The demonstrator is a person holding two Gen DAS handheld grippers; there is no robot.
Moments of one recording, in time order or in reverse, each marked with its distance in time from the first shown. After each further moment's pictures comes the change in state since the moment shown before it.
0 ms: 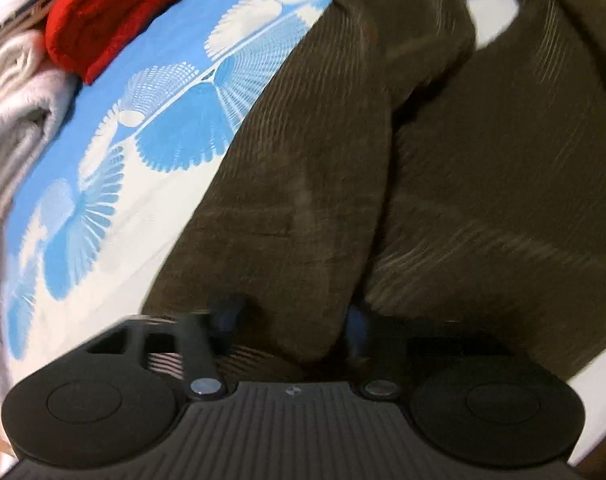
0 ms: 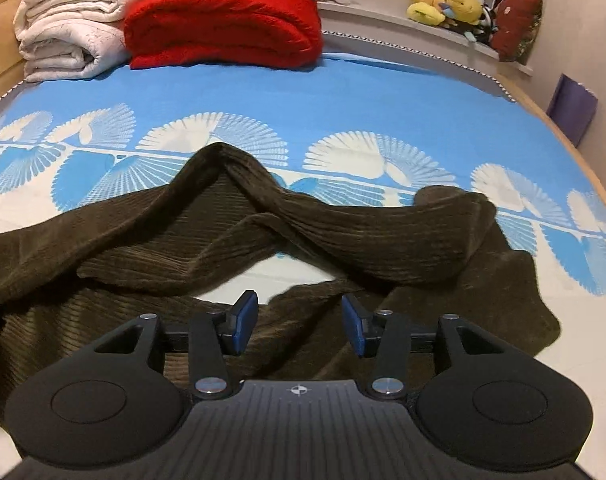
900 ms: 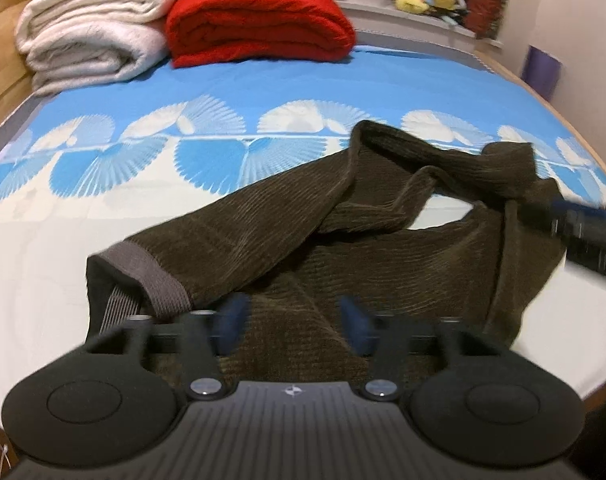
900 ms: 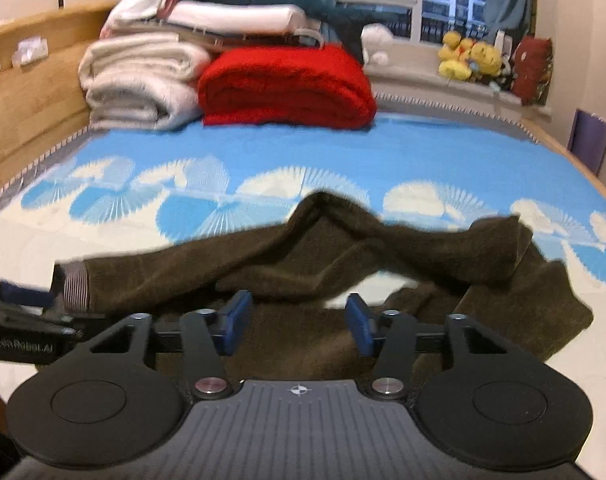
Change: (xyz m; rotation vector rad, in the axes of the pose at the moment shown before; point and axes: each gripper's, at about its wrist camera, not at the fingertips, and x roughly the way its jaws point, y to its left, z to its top) left arm -0.159 -0.015 -0.026 -0.638 -0.250 -0.173; right arm -0.114 0.082 -0.054 0.017 -0.232 0.115
